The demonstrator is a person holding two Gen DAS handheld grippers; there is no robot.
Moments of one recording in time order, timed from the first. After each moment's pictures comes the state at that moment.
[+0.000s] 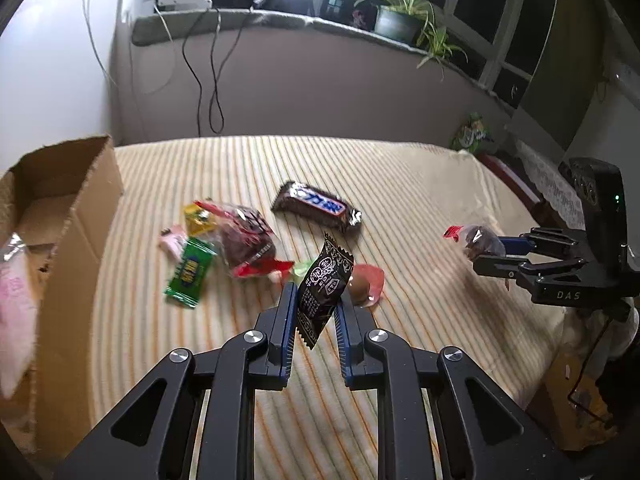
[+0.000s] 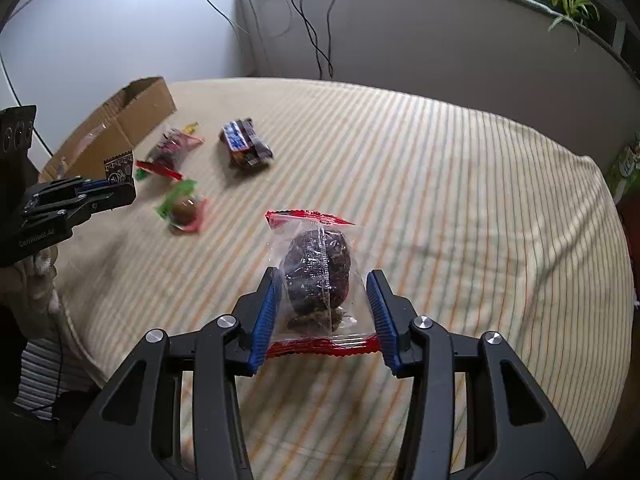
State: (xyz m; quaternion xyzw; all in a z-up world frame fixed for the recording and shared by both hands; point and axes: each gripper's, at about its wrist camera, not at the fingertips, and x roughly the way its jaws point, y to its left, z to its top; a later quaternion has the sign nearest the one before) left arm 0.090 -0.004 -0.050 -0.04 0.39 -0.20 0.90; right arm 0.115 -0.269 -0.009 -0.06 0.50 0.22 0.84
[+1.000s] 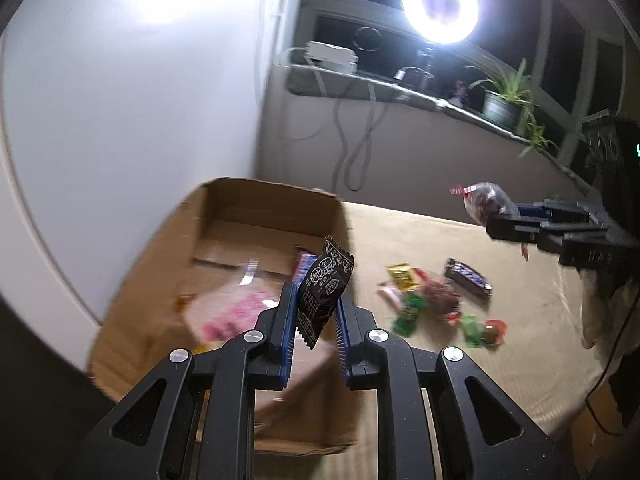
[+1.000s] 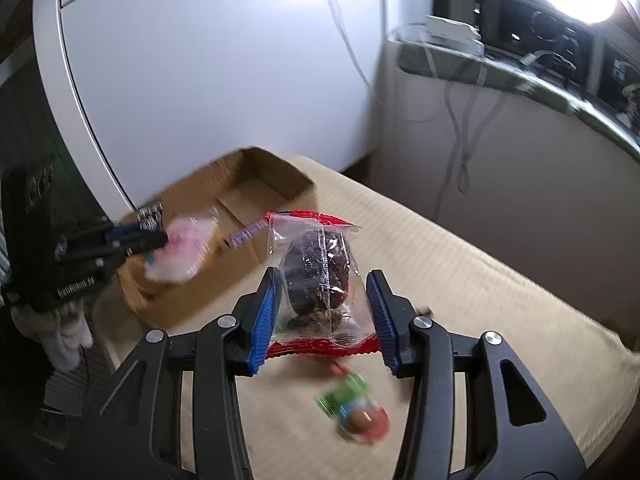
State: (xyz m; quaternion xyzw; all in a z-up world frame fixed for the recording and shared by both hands) left arm 0.064 0.143 -0.012 -0.08 0.33 -0.02 0.94; right arm 0.170 -0.067 0.069 -0.11 0.40 0.38 0.83
